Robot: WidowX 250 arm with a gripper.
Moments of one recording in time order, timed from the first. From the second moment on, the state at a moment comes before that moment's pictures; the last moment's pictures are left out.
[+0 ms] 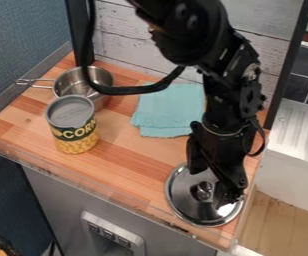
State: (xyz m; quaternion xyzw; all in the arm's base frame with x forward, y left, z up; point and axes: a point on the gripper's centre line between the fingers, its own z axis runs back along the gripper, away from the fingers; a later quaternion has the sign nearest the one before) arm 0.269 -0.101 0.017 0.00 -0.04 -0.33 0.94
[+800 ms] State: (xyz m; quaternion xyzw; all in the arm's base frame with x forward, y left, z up) arm 0.271 -0.089 -0.001 0.02 -0.04 -0.33 0.94
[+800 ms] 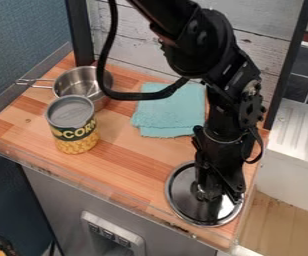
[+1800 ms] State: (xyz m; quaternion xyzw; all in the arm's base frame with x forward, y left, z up) arm 0.407 0.080 0.086 0.02 -0.11 -0.05 0.99
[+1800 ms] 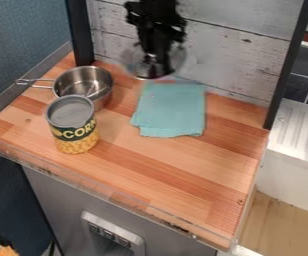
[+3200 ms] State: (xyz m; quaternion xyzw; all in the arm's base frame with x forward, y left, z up) arm 0.365 0.183 0.057 0.06 -0.05 0.10 0.99
